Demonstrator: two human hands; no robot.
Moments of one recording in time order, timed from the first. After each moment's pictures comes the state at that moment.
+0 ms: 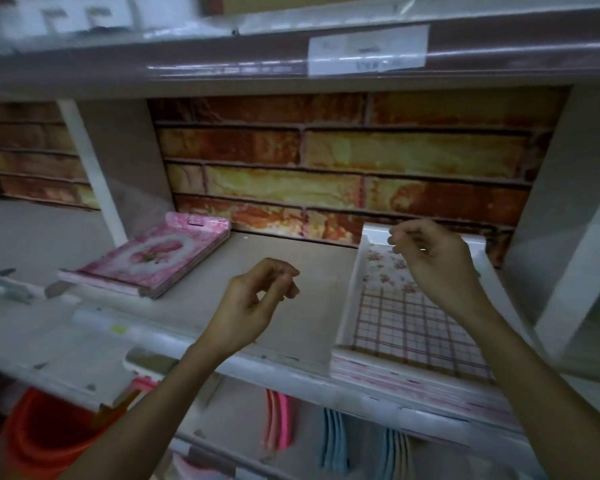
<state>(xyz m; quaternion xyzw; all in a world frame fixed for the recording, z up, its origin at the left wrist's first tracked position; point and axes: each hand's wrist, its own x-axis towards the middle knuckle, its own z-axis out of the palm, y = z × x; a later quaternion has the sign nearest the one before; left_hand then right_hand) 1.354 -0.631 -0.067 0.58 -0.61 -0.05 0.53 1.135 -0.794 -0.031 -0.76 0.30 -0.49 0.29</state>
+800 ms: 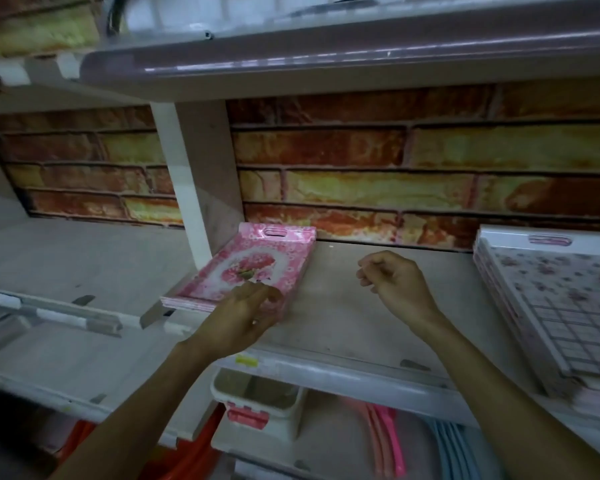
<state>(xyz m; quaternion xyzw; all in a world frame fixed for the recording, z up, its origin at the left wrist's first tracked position) 1.698 -0.556 -0.116 0.64 -0.72 0.10 0.24 1.446 -0.703 -0.084 -0.73 0.35 -0.43 0.40</state>
